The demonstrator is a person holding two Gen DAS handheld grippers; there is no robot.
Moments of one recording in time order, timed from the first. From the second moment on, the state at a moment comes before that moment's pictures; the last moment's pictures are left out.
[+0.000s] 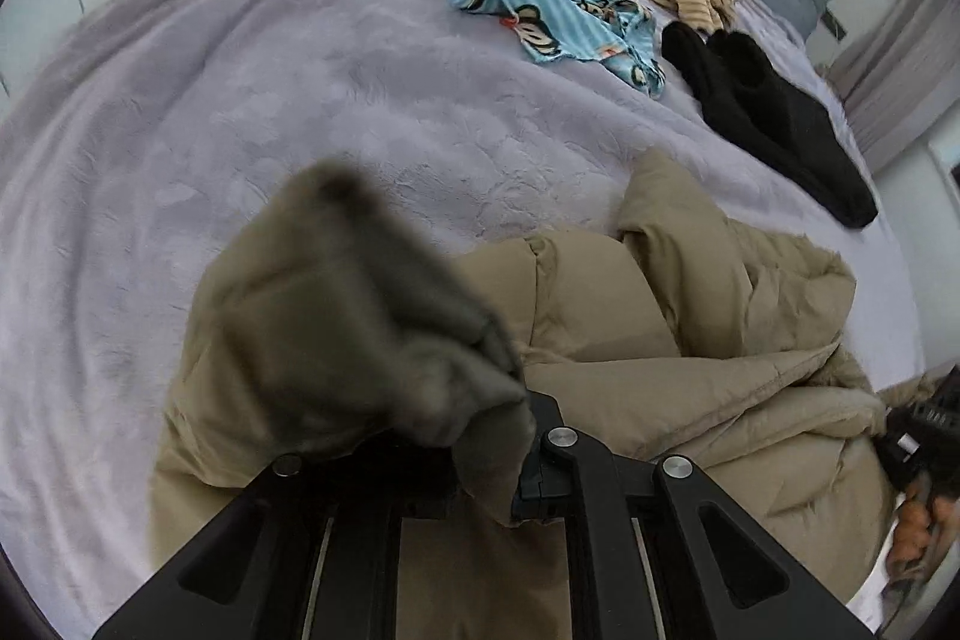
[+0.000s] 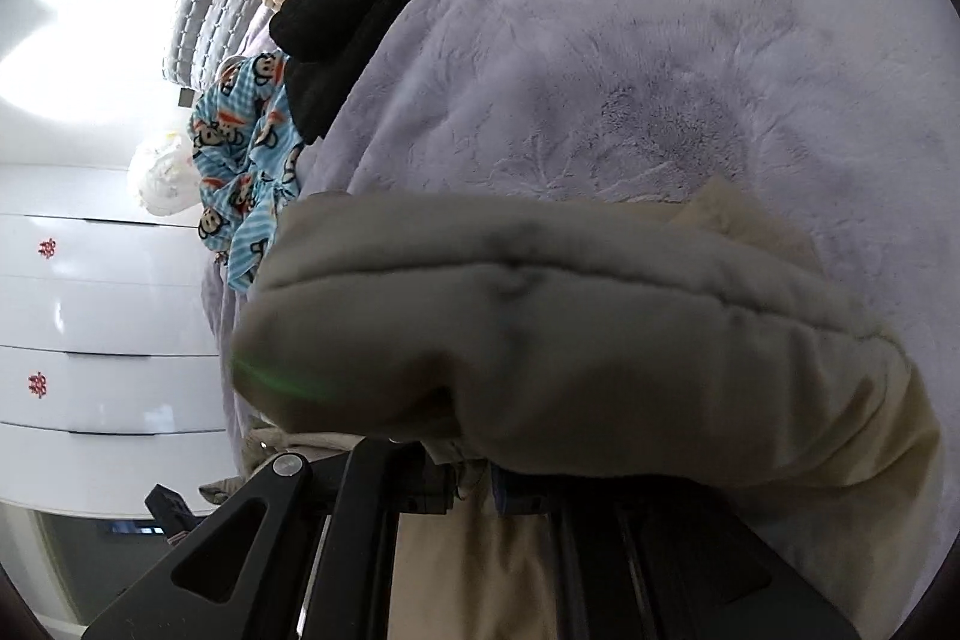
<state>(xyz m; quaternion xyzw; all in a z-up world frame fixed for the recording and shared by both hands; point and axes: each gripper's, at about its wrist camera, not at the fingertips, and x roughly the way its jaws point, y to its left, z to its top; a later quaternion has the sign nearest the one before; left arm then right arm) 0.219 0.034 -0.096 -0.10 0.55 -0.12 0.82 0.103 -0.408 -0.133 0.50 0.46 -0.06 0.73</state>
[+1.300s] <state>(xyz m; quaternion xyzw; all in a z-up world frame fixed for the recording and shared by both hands) 0.263 0.043 -0.110 -0.03 0.50 -0.06 0.86 0.121 -0.411 -0.101 0.24 0.51 -0.13 0.82</state>
